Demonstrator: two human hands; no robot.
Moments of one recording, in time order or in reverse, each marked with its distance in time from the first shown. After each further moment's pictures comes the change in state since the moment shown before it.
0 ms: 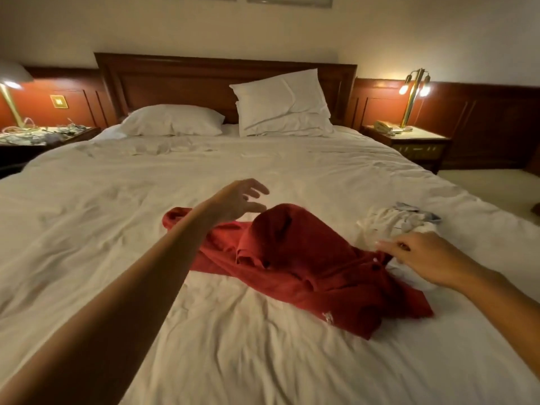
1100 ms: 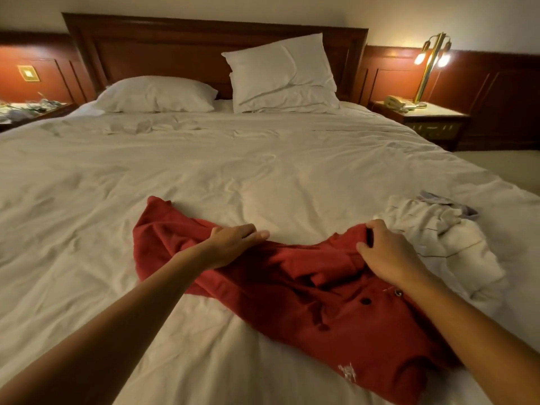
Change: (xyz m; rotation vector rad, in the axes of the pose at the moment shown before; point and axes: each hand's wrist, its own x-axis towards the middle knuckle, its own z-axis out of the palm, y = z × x) left_hand 0.056 -0.113 0.084 0.330 -0.161 -0.129; right_hand 0.107 -0.019 0.109 0.058 0.059 0.253
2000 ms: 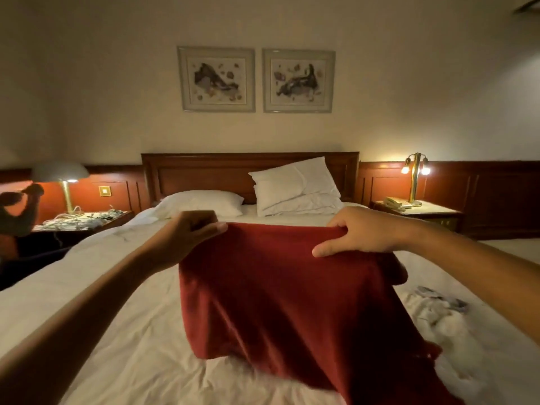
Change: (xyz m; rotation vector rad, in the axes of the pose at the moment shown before) left_hand -0.197 0.063 -0.260 -0.184 0.533 0.392; right_hand -0.090 -0.177 -0.263 0.125 -0.287 -0.728
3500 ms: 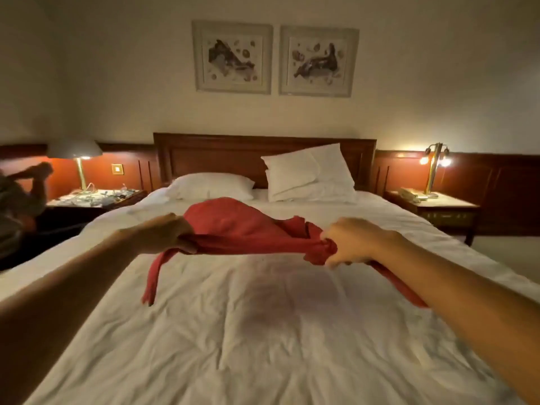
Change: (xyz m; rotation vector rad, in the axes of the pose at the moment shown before) left_hand 0.008 -0.099 -0.058 0.278 -0.383 -0.570; right_hand 0.078 0.015 0.043 -0.589 -0.090 0.073
